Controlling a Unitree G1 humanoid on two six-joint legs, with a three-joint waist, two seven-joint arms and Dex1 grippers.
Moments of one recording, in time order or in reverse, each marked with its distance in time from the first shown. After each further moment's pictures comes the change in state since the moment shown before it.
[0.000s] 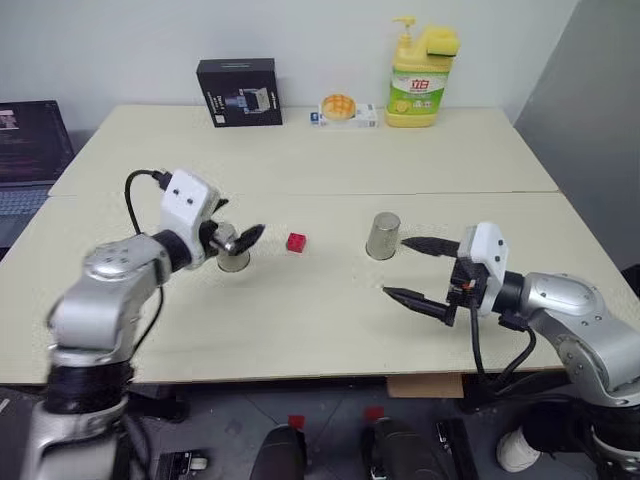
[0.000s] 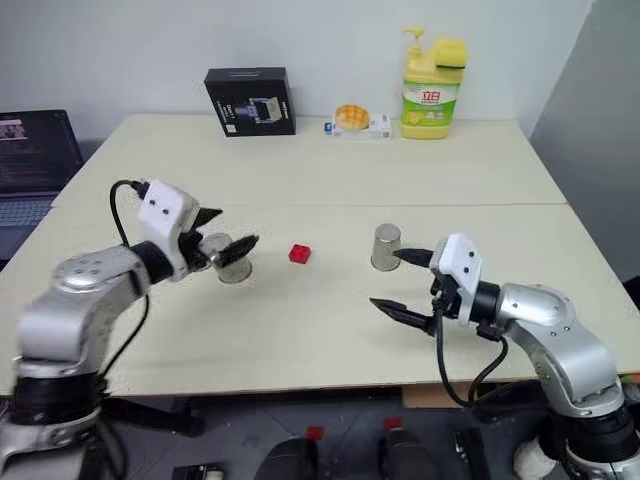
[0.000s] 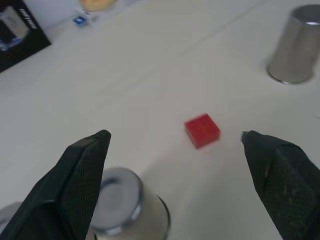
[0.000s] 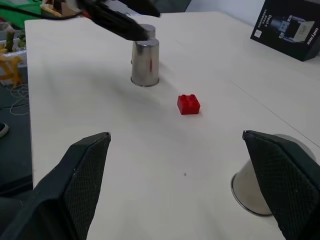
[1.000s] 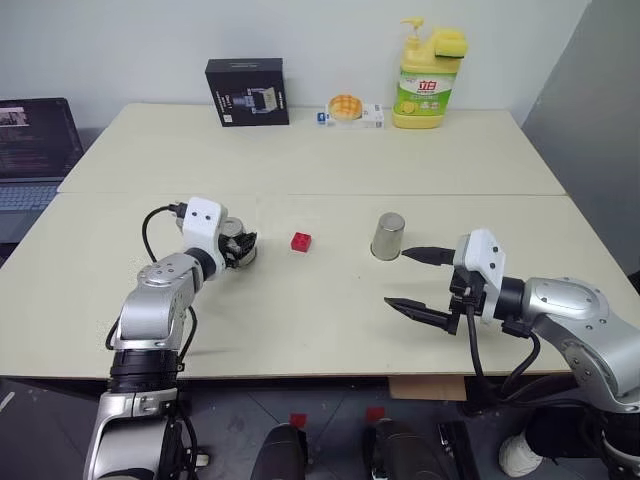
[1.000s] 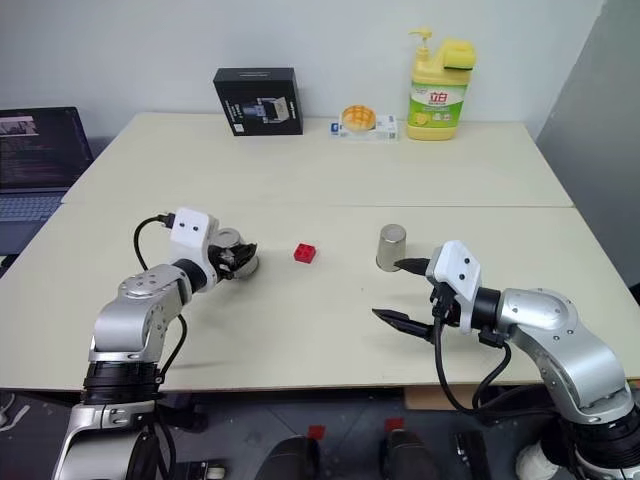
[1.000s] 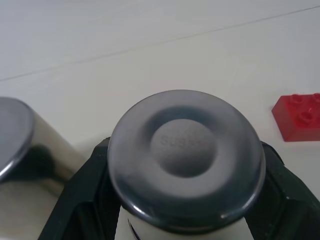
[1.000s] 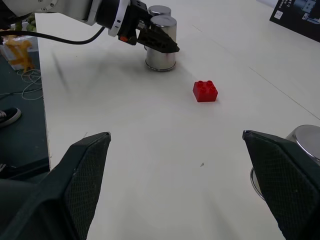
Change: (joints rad) left arm -0.172 -0.364 -0.079 0.424 0.226 -0.114 0.370; right arm 0.024 -0.003 0.042 -0.101 -0.001 0.095 -0.061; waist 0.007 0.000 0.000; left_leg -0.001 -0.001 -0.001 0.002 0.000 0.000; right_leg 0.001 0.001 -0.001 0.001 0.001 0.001
